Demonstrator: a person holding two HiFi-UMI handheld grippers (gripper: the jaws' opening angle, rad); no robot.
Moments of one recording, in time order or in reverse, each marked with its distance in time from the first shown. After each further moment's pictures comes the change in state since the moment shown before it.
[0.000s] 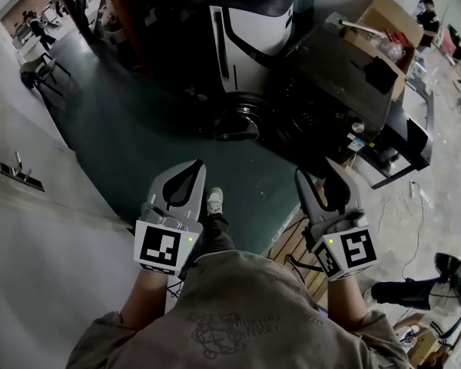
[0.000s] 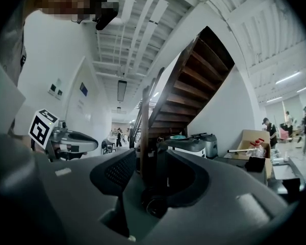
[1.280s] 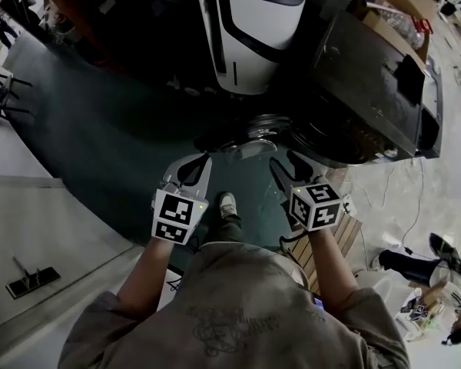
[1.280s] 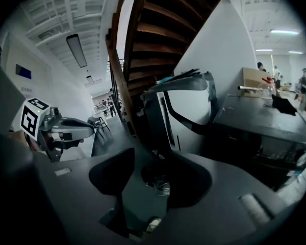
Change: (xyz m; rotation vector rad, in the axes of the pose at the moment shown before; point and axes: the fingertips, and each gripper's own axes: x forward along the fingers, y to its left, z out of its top) left arm 0.285 0.240 -0.209 -0.117 0.377 -0.302; right arm 0.389 -0.060 -0.200 0.313 0.530 -0.101
